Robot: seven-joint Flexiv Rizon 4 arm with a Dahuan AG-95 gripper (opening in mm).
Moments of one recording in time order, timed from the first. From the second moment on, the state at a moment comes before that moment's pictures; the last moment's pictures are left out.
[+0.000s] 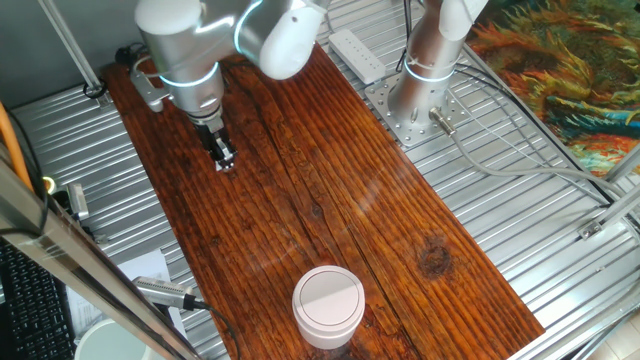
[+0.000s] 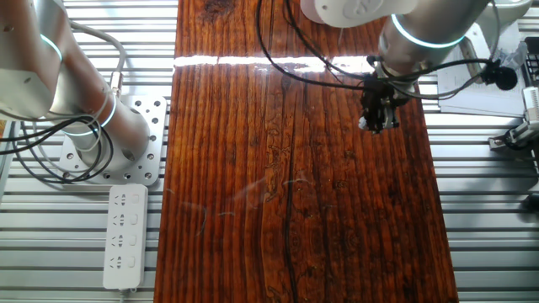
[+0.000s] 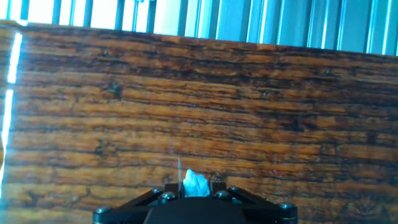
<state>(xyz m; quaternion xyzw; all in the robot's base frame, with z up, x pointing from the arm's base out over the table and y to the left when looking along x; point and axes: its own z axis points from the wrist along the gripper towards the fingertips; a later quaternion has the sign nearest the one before) 0.556 -0.004 0.107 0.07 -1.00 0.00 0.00</state>
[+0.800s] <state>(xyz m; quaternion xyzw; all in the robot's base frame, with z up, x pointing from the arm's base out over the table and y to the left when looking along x) 0.548 0.055 0.131 0.14 -0.99 -0.04 0.04</state>
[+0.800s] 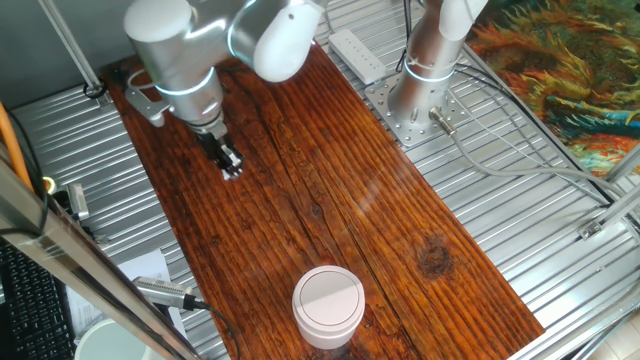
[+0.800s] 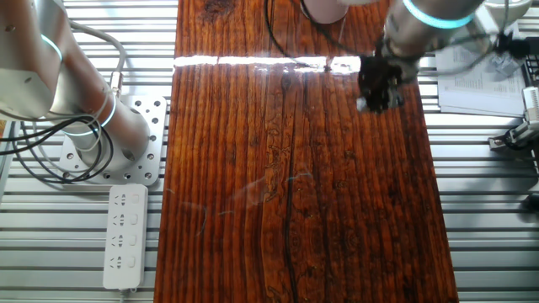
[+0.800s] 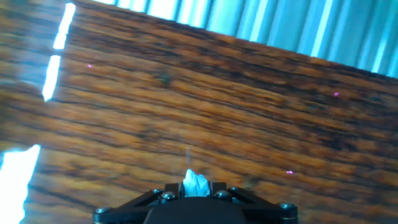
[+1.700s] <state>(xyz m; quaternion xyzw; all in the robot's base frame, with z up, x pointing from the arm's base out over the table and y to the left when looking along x) 0.536 0.149 0.148 0.03 -1.00 -0.06 0.04</state>
